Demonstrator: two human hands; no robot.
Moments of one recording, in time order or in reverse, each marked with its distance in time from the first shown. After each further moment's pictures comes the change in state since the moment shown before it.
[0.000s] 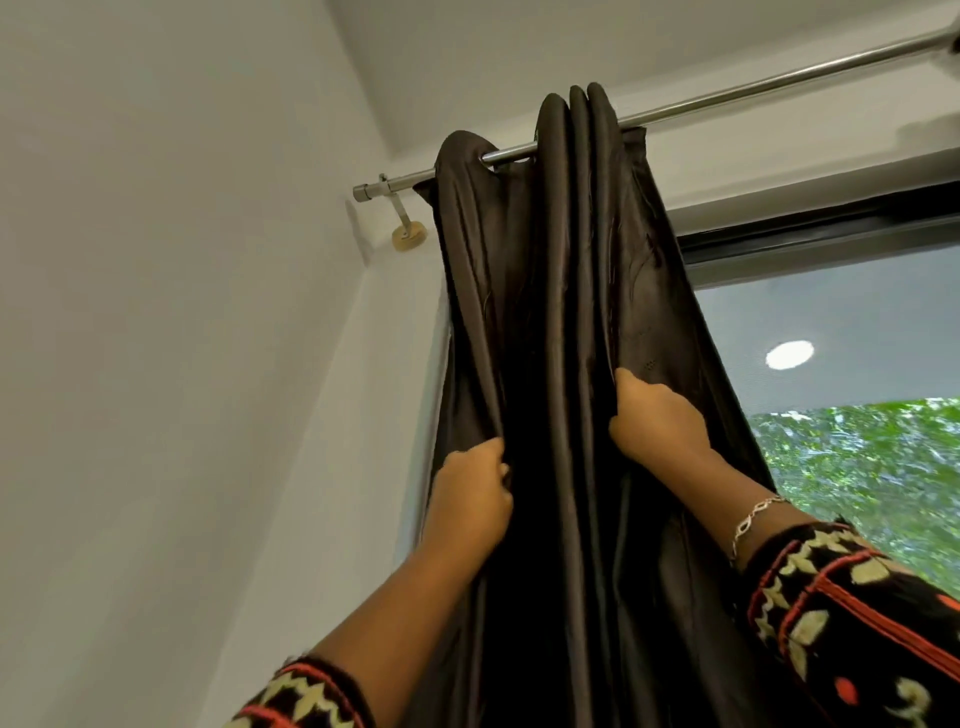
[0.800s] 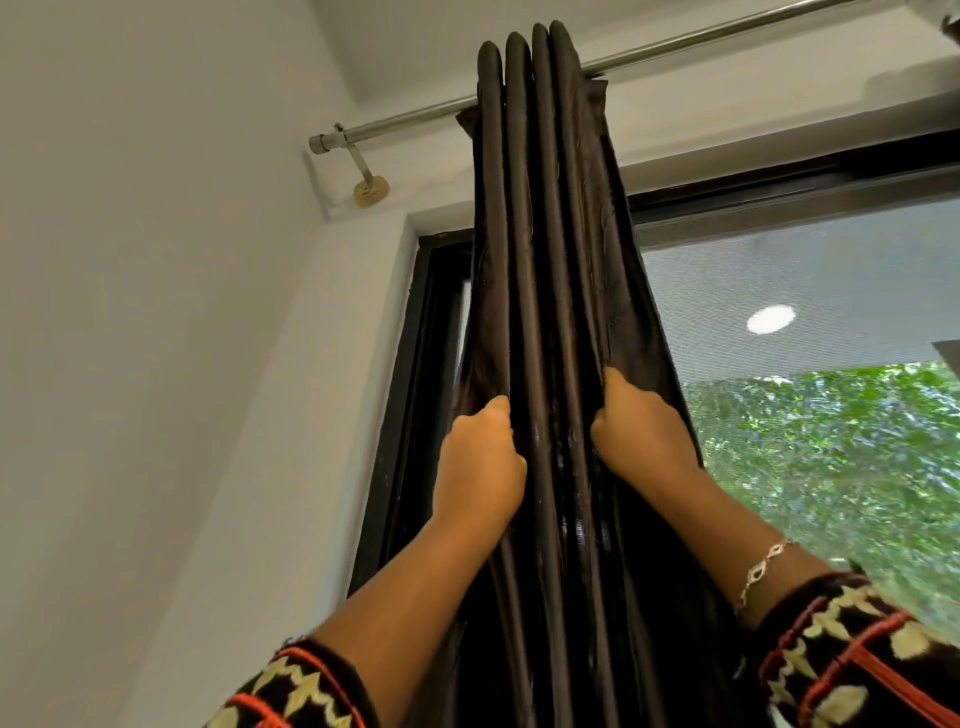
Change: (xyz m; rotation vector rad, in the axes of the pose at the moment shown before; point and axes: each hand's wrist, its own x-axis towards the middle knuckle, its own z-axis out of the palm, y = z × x) left_hand -0.031 0.086 0.038 -0.068 -0.023 -0.073; right_hand -0.054 0.057 -0.008 0.177 0.003 0.010
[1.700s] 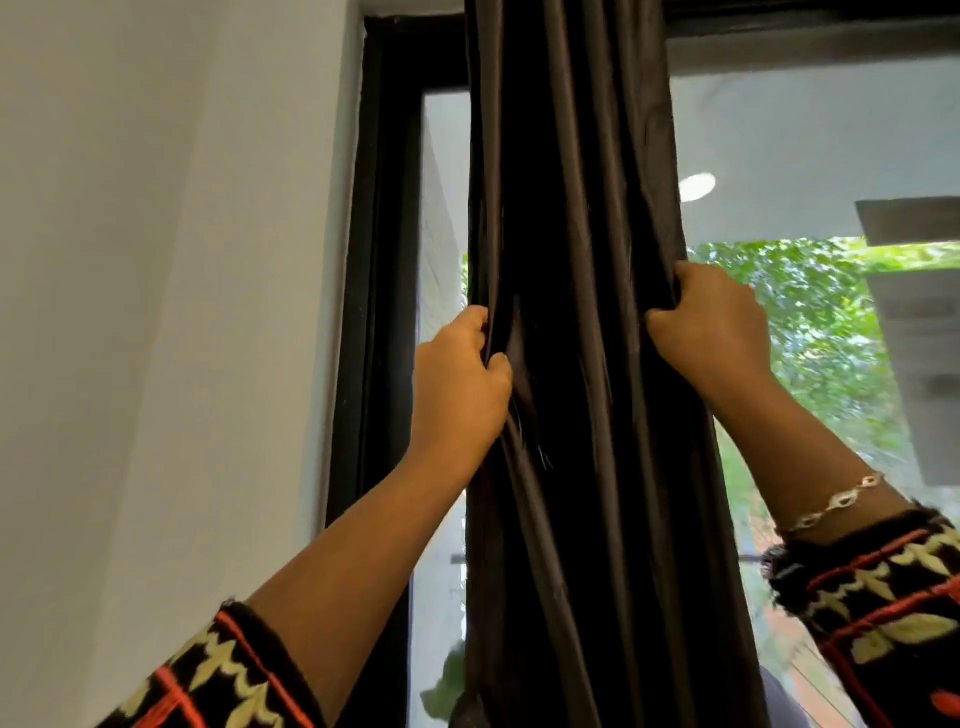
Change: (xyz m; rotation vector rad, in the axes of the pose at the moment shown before) left_hand -0.079 -0.058 -0.023 -0.406 -0.052 -0.024; right_hand -0.090 -0.027 -0.017 -0.147 0.105 0.293
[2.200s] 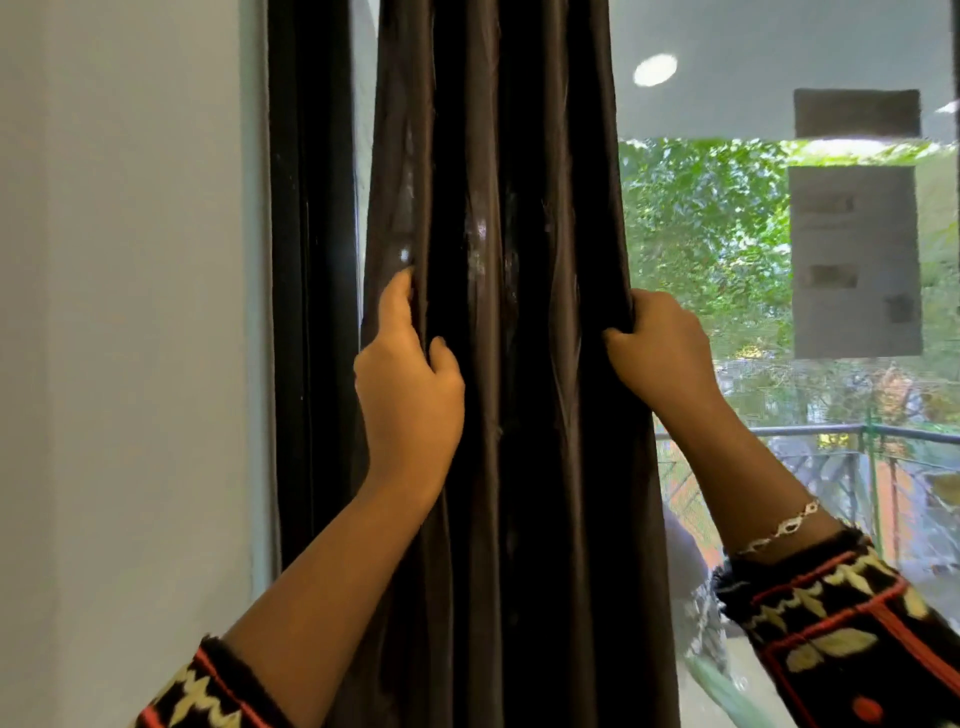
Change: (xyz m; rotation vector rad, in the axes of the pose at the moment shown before) left_hand -0.104 0.008 0.004 -0.118 0.131 -0.128; right_hand -0.098 0.041 -0.012 -0.034 -0.275 0.113
